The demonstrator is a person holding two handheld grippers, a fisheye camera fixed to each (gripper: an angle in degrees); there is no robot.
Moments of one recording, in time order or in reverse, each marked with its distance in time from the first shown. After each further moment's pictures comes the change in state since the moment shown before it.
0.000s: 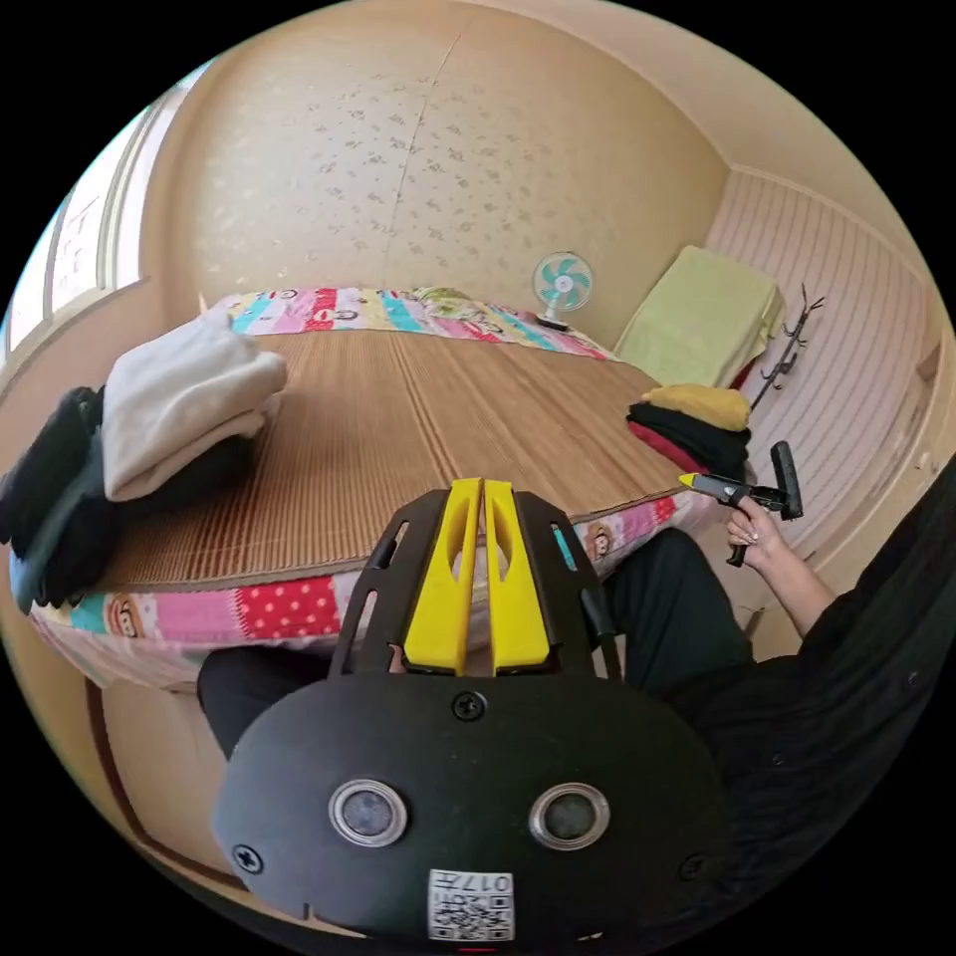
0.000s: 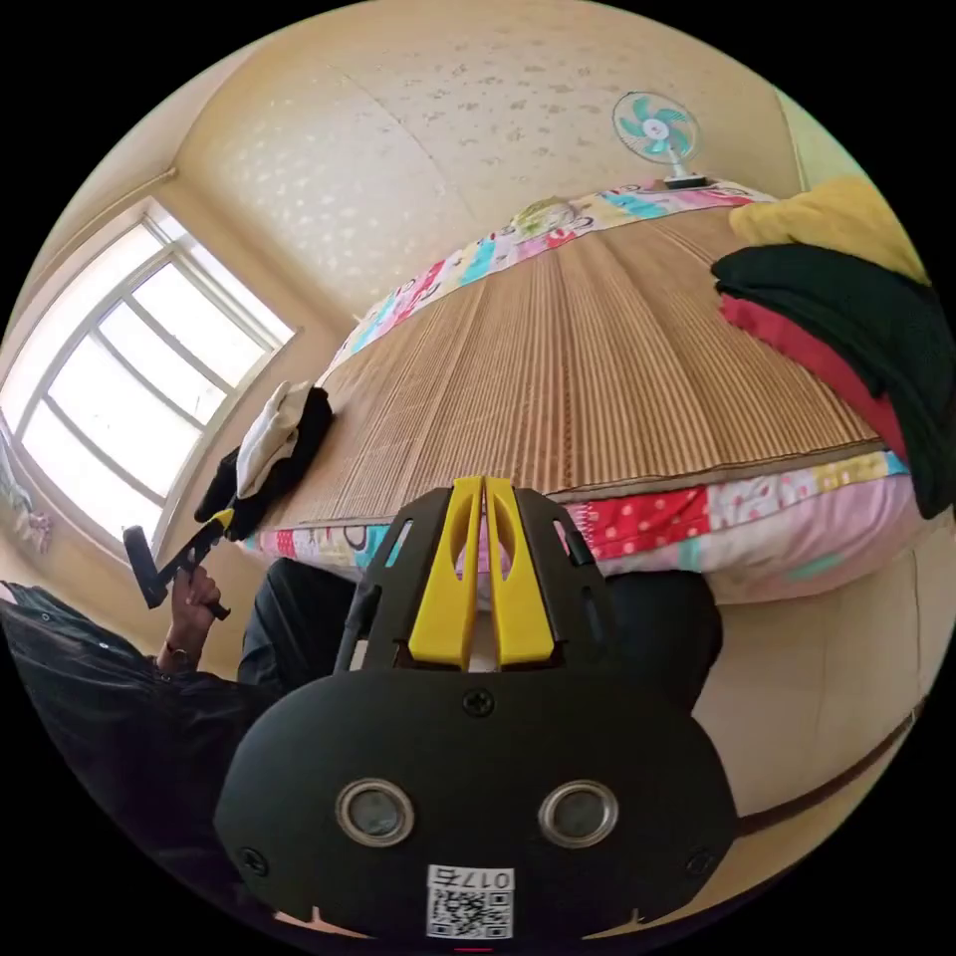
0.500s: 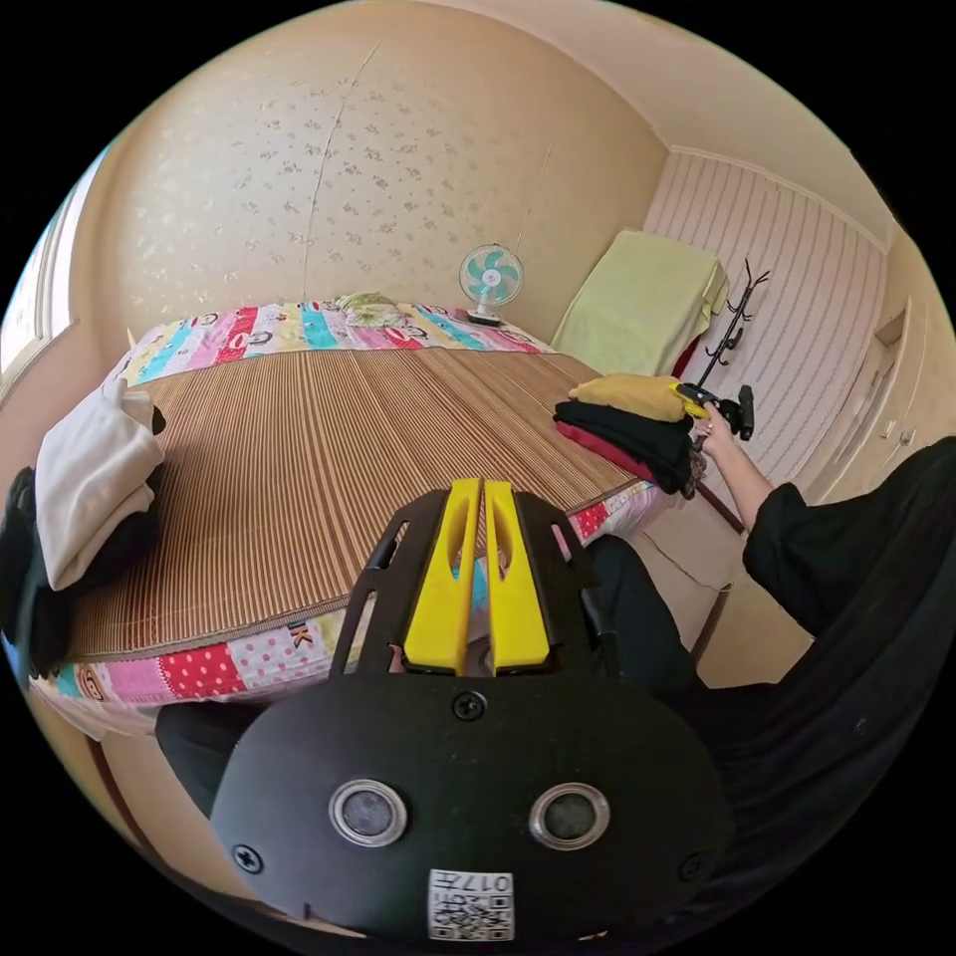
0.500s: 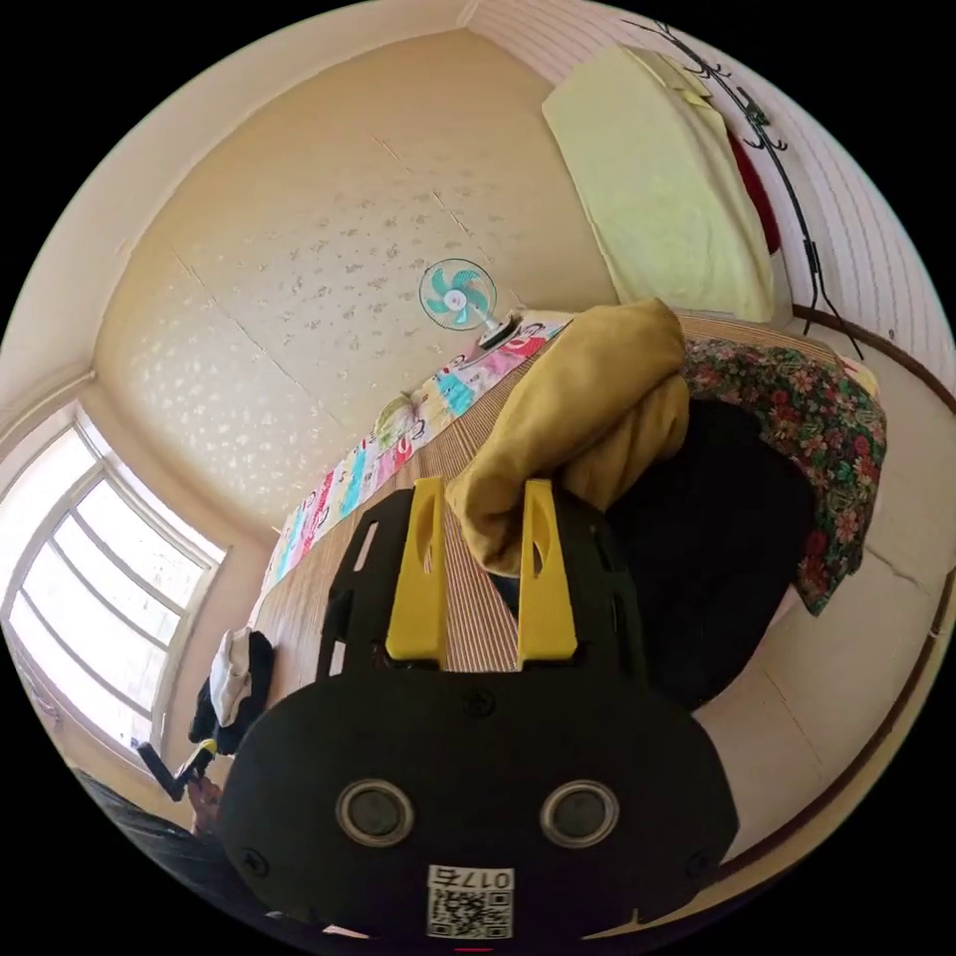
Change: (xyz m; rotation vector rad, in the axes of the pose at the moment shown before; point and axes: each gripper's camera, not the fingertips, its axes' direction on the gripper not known) left arm 0.081 -0.012 0.031 -0.057 0.020 0.043; right arm 0.186 -0.178 -0.138 0.399 -0.017 0.299
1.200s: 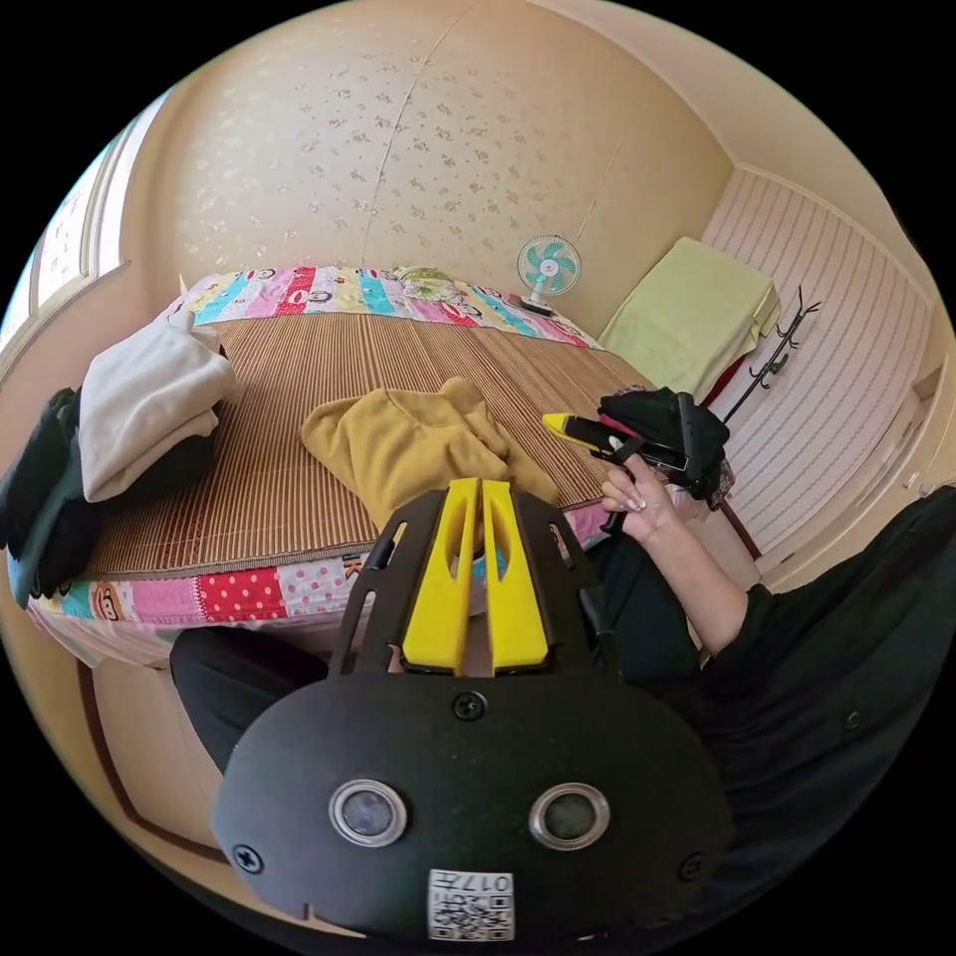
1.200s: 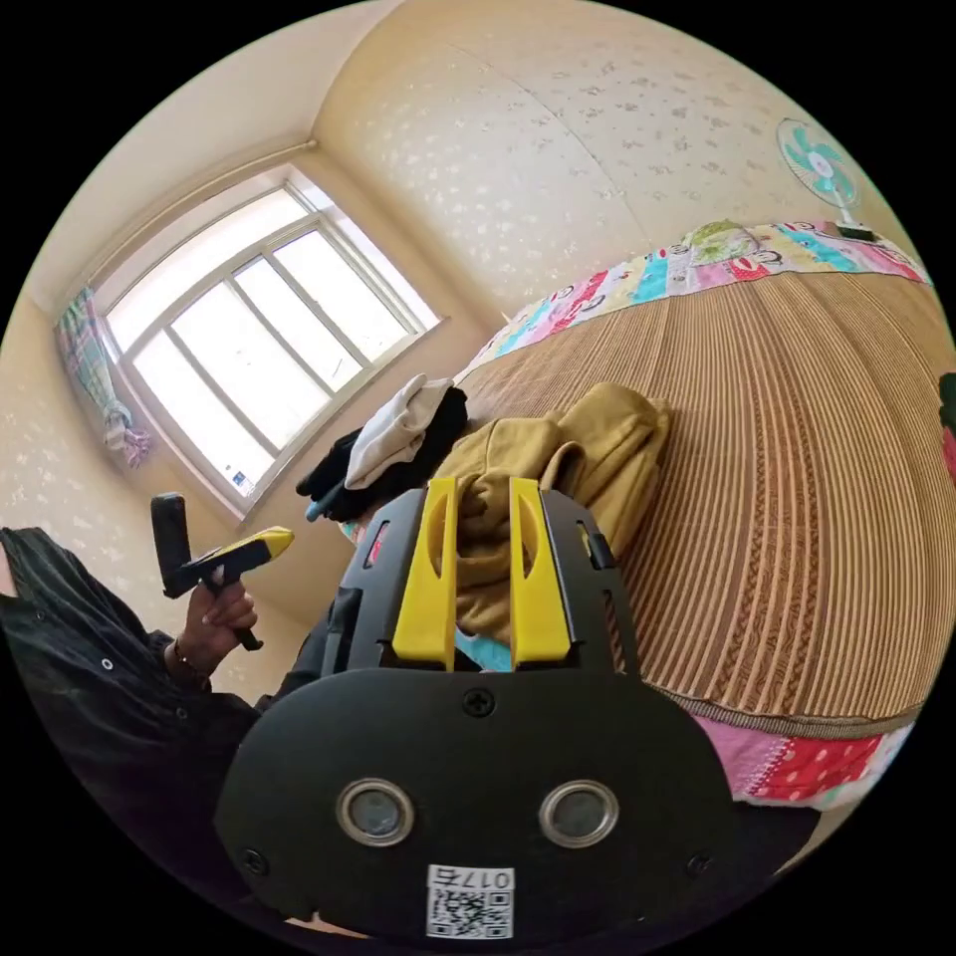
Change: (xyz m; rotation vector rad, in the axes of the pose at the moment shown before) left arm -0.056 0.000 -0.009 -0.041 -0.054 -0.149; right arm -0.304 0.304 0.170 -0.505 -0.467 -0.416
